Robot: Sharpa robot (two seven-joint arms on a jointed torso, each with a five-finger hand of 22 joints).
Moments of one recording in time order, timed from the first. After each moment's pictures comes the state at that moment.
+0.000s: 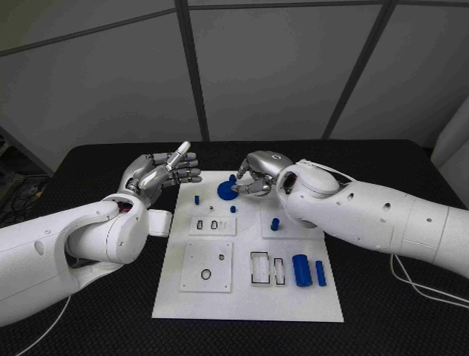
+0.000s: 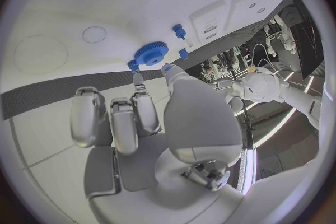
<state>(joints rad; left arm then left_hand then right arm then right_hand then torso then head) 1.12 -0.95 0.05 1.70 -0.02 -0.55 0.40 1.23 -0.03 0.01 0.29 0.19 0.91 0.23 0.09 0.07 0.94 0.19 0.09 0.07 1.01 0.15 0.13 0.16 0.19 0.79 0.26 0.44 0.22 1.22 -0.49 0.00 1.27 -1.58 -0.33 -0.23 1.23 -0.11 0.13 0.26 0.41 0.96 0.16 0.08 0.08 1.43 0.07 1.37 1.31 1.47 0.00 1.55 1.31 0.06 1.39 0.11 1.45 1.31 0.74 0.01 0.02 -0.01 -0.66</state>
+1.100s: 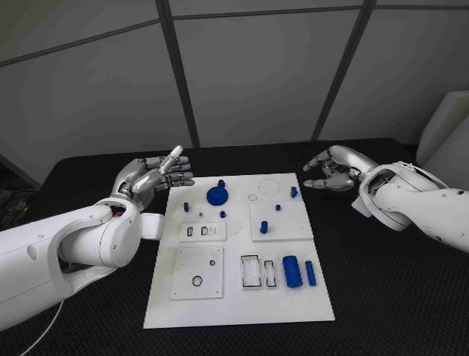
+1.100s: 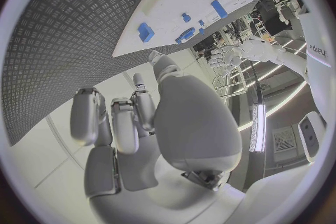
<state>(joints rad) 1.12 -0.96 0.05 1.69 -0.02 -0.55 0.40 1.24 -0.02 0.01 0.29 0.19 0.91 0.23 0.09 0.07 0.94 0.19 0.09 0.06 1.01 0.15 0.13 0.16 0.19 0.79 0.26 0.44 0.22 1.22 -0.89 0.01 1.34 -1.23 -0.38 0.04 1.42 -0.16 0.13 0.16 0.34 0.97 0.15 0.06 0.08 1.41 0.06 1.32 1.31 1.47 -0.01 1.55 1.31 0.06 1.38 0.10 1.44 1.27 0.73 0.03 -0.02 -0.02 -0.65</state>
